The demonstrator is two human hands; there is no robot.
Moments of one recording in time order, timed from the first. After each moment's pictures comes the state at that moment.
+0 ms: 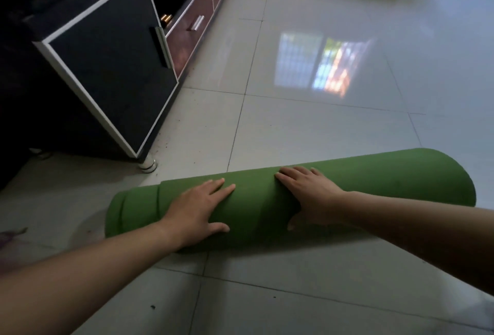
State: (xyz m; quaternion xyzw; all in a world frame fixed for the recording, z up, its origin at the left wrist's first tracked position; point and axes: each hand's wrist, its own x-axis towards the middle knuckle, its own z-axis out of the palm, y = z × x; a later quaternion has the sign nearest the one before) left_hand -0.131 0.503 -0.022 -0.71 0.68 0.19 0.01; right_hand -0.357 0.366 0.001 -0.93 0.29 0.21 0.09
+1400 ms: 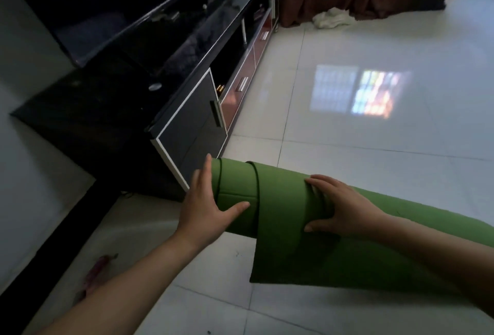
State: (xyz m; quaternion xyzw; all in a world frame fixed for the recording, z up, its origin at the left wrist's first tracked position) left_hand -0.112 0.512 0.150 -0.81 0.48 0.14 -0.32; right_hand -0.340 0.358 0.125 -0.90 0.34 0.01 0.29
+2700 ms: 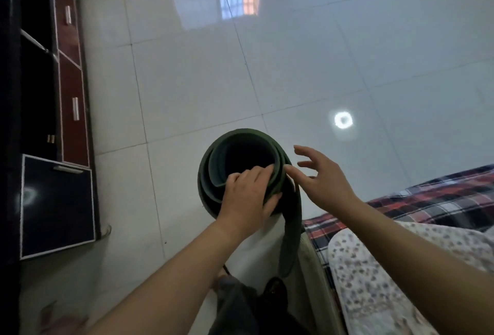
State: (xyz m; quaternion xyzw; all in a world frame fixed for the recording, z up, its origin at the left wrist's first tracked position) left_hand -0.479 0.284 0.425 -0.58 0.77 0.25 -0.10; right_hand -0.649 0.255 0.450 -0.59 0.67 -0.17 0.42
